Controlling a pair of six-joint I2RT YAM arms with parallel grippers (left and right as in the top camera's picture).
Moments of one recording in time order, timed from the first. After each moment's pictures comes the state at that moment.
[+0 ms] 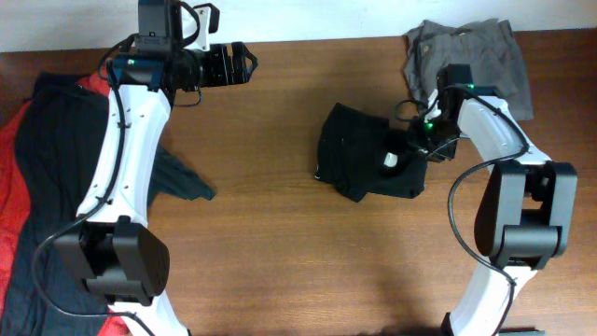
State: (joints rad) left arm -0.10 1.96 1.94 -0.80 0.41 -0.17; right arm -0.08 2.06 1.55 -0.96 -0.22 0.27
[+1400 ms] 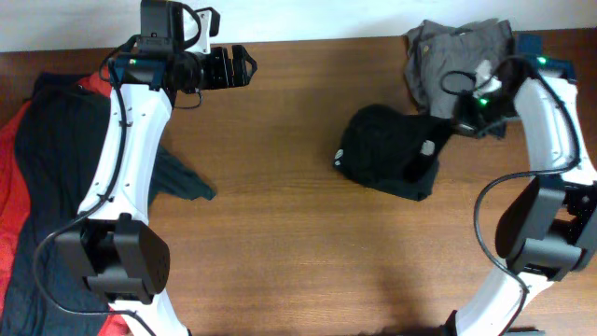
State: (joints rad) left arm -0.10 1.97 1.94 -0.83 0.40 -0.17; right arm -0.27 2.03 1.80 -1.20 -0.28 0.07
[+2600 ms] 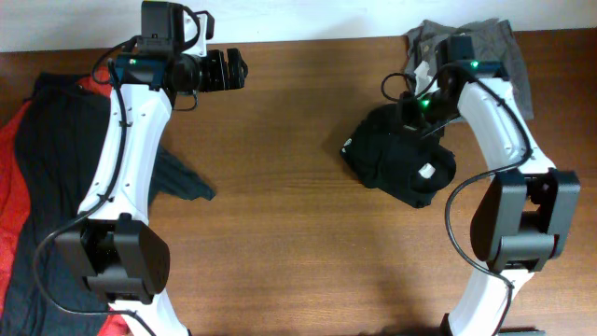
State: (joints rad) left arm -0.10 1.97 1.94 -0.86 0.28 -0.15; right arm -0.02 2.04 1.71 -1.05 -0.43 0.22
